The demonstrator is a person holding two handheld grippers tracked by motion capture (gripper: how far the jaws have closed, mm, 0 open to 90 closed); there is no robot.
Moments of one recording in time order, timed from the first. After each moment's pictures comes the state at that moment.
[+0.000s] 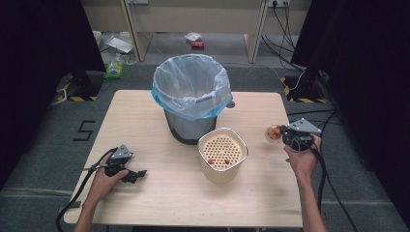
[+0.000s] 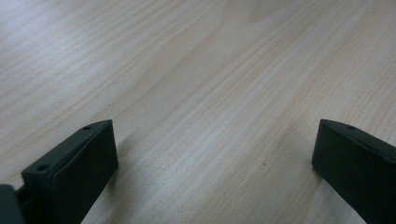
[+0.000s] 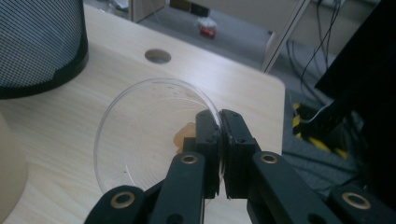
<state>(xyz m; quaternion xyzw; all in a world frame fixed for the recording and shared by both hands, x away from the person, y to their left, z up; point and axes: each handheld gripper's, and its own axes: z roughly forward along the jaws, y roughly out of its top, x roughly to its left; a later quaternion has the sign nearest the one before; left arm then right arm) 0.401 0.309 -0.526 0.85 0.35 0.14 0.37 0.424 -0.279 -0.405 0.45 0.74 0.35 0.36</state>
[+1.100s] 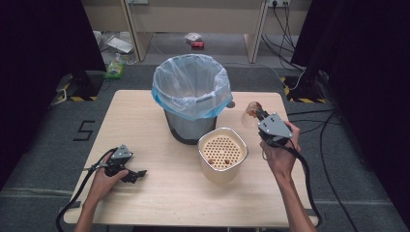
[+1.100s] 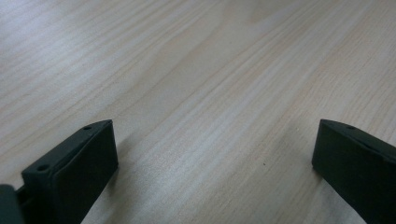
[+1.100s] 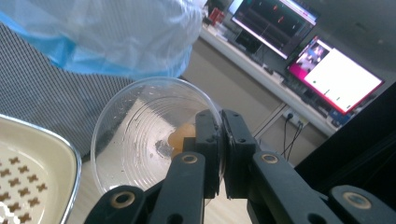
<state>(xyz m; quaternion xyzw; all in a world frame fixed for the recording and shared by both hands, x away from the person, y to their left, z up) 0.401 0.309 -0.526 0.85 0.35 0.14 0.37 0.397 -0.190 -0.346 0.27 0.73 0.37 0.51</state>
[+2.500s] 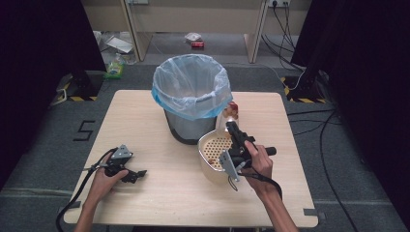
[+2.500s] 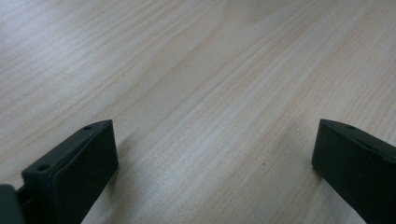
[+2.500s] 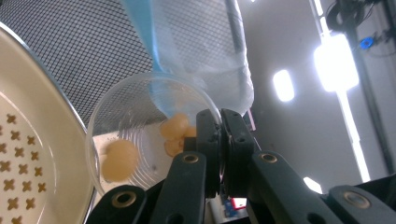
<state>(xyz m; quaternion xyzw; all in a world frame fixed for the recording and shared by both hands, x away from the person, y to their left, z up) 0.401 0.309 -0.526 0.85 0.35 0.14 0.37 0.360 -0.113 -0.392 -0.03 0.70 0.21 0.69</state>
